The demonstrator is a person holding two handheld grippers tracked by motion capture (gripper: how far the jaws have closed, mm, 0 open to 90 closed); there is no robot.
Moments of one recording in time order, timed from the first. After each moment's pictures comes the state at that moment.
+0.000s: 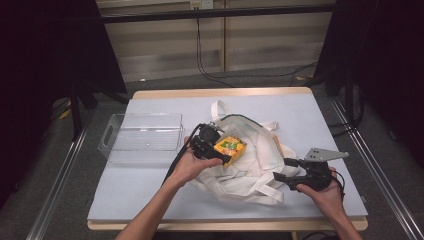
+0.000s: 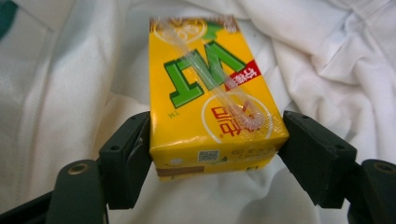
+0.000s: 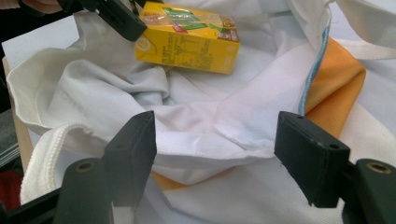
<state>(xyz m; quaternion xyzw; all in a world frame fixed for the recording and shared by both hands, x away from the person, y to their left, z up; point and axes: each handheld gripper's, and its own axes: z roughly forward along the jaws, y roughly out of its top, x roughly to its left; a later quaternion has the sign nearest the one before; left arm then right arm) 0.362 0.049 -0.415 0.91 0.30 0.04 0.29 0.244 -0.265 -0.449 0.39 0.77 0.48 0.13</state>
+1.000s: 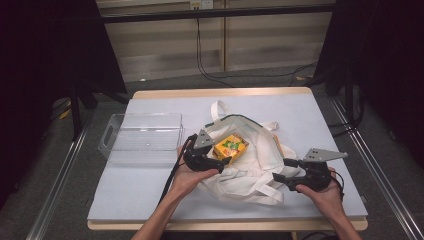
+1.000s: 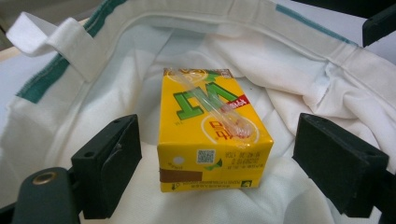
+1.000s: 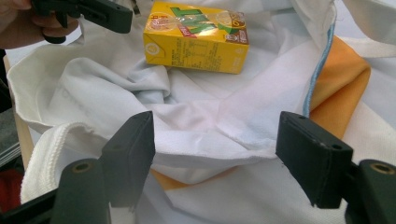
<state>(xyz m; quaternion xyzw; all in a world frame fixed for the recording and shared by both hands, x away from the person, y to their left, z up) 0.331 0.073 -0.437 0.84 0.25 0.13 0.46 0.244 -0.264 -0.450 0.39 0.77 0.48 0.13</state>
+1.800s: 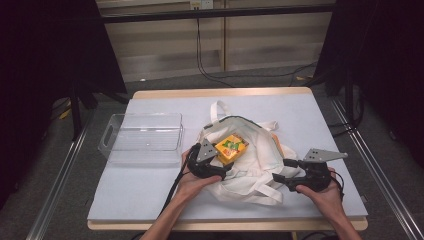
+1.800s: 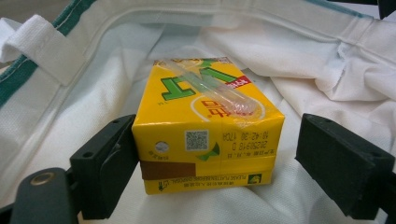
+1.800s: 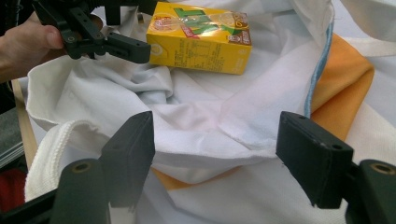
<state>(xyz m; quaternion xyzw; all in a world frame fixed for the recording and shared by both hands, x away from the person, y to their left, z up) 0.327 0.067 -0.472 0.83 0.22 0.17 0.49 0.243 -0.264 -0.450 0.39 0.77 0.49 0.12</state>
